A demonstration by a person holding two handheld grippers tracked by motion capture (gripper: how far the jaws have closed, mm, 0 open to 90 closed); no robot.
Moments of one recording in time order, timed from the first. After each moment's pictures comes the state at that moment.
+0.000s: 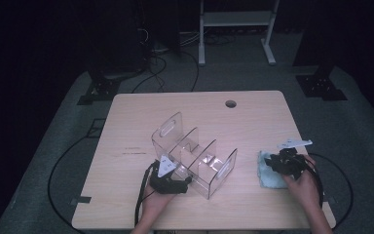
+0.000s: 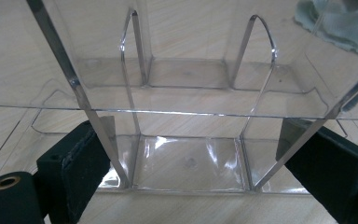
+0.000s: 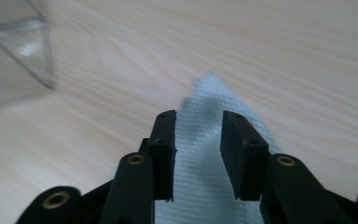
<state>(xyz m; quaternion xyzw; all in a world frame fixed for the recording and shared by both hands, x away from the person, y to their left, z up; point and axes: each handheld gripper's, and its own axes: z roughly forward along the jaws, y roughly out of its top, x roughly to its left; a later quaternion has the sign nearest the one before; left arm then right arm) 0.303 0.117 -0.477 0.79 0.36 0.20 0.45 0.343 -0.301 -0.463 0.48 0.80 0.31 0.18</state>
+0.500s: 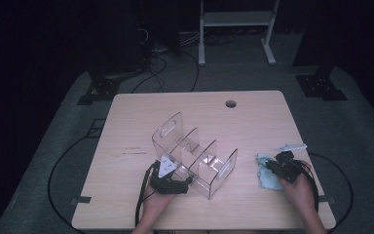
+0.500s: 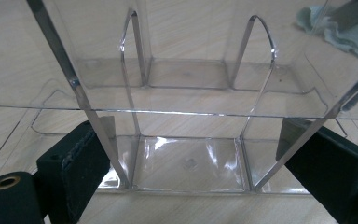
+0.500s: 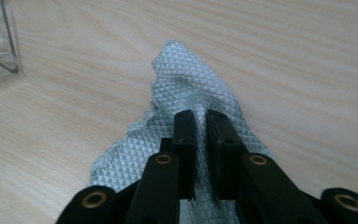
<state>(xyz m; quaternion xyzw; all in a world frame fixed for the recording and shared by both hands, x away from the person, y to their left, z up) 0.302 0.115 -0.477 0.79 0.36 0.20 0.45 0.339 -0.295 -0.482 0.53 0.78 0.29 0.16</state>
